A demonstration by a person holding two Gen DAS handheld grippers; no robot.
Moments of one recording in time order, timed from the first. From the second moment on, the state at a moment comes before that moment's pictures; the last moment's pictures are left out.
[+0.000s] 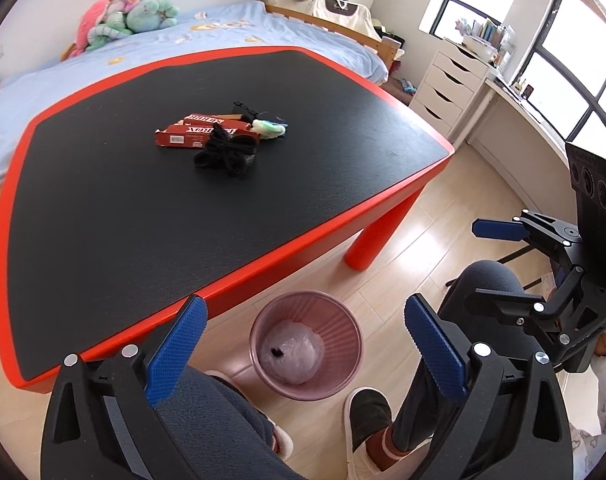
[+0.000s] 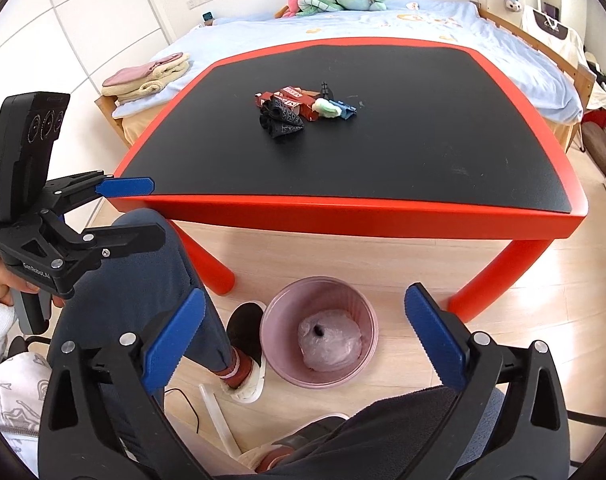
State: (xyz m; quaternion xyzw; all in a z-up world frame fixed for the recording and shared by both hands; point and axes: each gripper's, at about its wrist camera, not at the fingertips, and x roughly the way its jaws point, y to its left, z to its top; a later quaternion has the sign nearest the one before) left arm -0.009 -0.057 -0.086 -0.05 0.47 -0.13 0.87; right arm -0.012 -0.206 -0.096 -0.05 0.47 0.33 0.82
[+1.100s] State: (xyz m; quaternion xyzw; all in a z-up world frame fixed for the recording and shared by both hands) left arm 0.050 -0.021 -0.065 -0.05 0.45 -0.12 0.88; right arm 0.071 -0.172 -0.062 -0.10 0.43 0.34 0.83
